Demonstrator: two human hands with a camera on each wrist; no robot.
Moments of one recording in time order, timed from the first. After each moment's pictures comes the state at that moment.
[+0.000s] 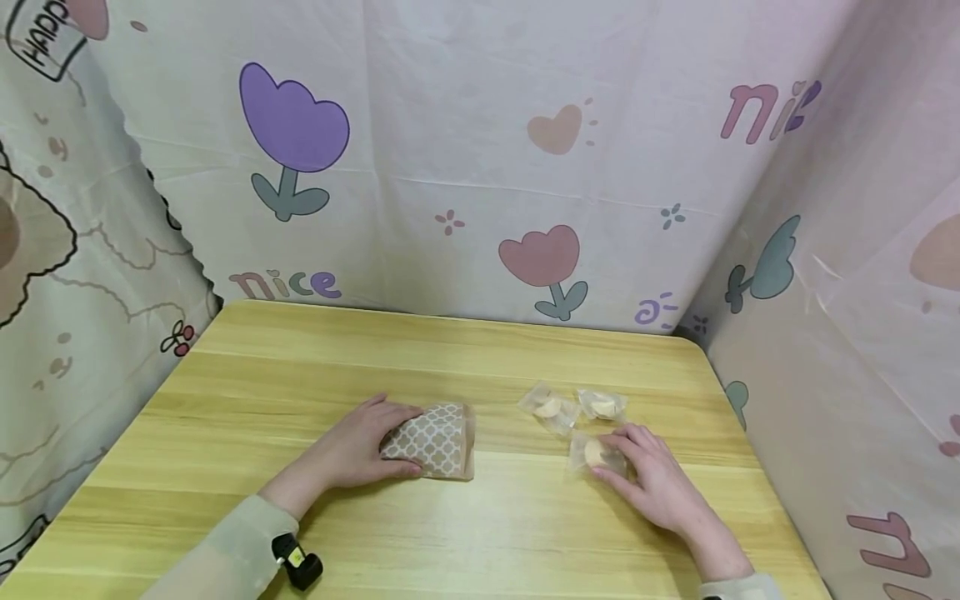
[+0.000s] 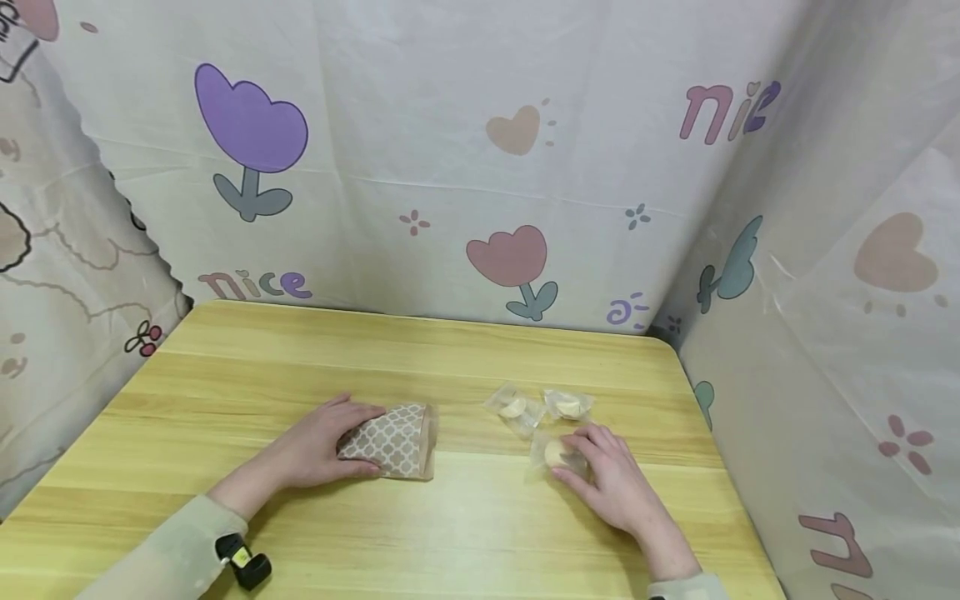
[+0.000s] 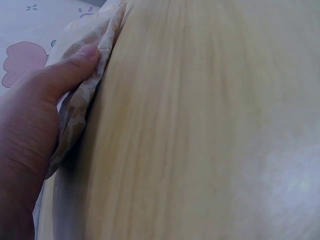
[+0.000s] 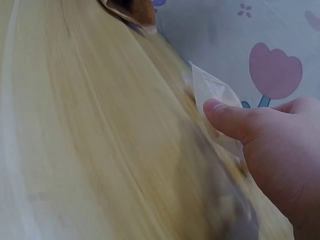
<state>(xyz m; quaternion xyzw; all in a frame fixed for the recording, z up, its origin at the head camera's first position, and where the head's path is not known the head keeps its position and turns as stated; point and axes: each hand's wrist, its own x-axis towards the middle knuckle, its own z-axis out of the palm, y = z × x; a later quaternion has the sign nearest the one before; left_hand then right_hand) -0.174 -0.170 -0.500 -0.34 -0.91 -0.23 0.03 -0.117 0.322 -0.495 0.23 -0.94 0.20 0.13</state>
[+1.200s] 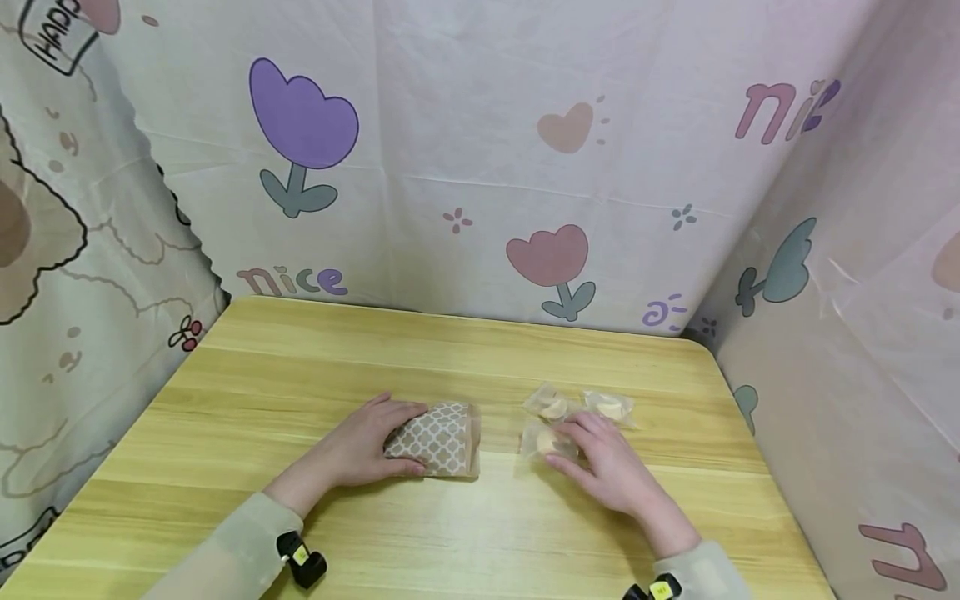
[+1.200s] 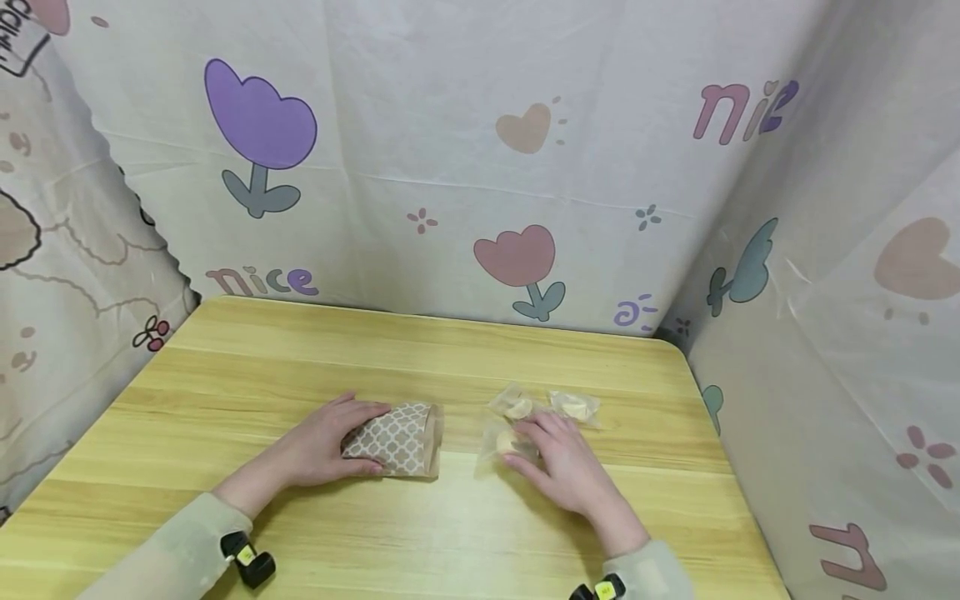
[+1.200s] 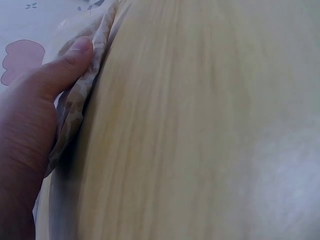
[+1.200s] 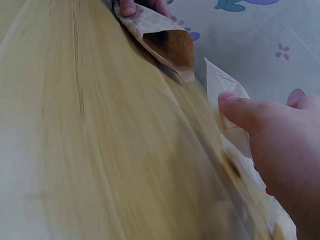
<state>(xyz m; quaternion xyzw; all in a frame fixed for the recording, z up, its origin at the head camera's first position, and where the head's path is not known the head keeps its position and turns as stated) -0.174 -0.172 -0.503 -0.33 -0.91 -0.25 0.02 -0.145 0.254 -0.486 0.31 -0.92 0.21 0.12</state>
